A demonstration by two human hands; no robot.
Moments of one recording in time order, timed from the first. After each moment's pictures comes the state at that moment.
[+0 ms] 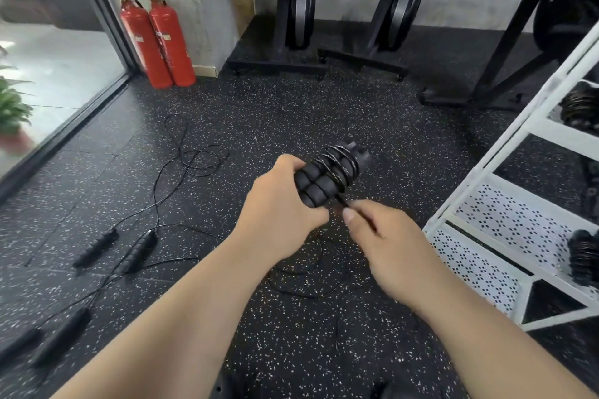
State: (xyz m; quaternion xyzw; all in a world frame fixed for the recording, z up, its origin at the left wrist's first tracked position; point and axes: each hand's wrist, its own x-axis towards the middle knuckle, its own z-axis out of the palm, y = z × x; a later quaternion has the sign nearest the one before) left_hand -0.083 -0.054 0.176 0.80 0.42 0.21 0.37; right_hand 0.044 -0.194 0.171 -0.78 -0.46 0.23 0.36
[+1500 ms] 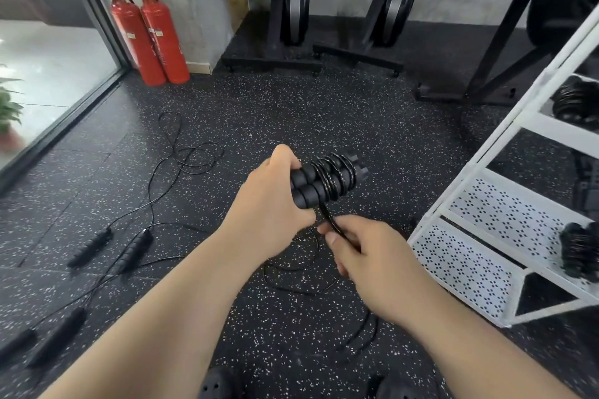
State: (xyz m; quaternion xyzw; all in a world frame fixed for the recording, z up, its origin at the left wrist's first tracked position) left_hand -0.088 -0.051 0.180 0.84 0.38 0.19 0.34; right_hand 0.028 -0.204 0.162 -0.78 -0.45 0.27 0.34
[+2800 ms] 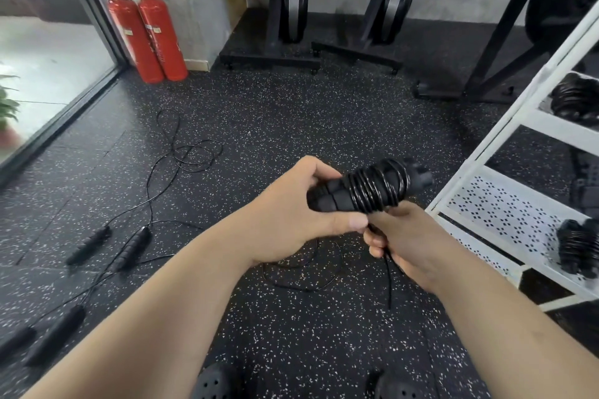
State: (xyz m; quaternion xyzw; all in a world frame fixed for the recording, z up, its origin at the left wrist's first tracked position) left_hand -0.095 -0.063 0.197 0.80 0.24 0.09 0.54; right_hand 0.078 -0.196 0.154 -0.68 -0.22 0.46 0.52
